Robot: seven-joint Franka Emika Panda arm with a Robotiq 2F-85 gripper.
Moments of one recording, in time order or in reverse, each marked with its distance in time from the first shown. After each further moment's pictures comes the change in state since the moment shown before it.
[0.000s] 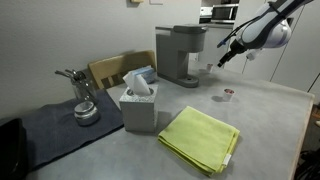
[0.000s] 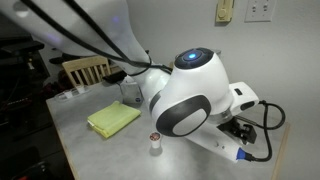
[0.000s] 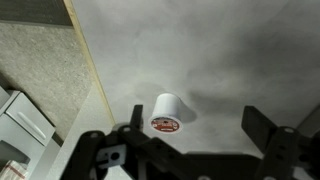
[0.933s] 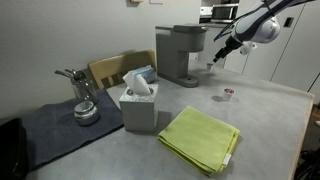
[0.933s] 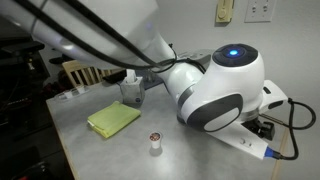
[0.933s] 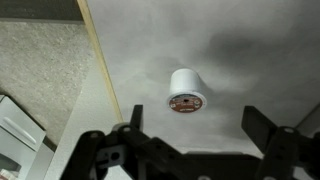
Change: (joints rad) arm -0.100 0.146 0.130 0.266 0.003 -0.182 -0.053
